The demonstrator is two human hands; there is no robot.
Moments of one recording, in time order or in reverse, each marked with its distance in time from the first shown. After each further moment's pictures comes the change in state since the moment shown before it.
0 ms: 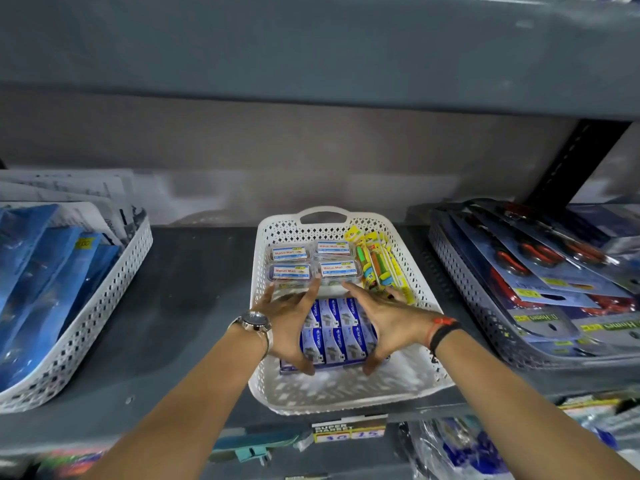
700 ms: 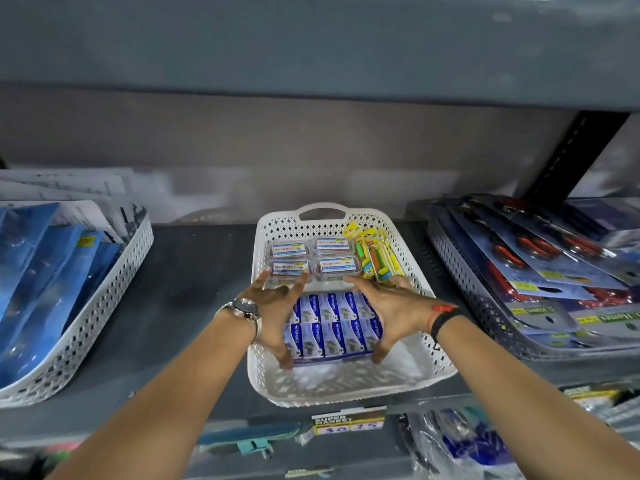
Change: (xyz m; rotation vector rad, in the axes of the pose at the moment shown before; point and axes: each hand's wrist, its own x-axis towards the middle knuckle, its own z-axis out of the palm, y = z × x) left_hand -0.007 -0.008 -0.015 0.183 -0.063 -0.035; right_hand -0.009 -0.001 -0.013 -0.184 0.035 0.001
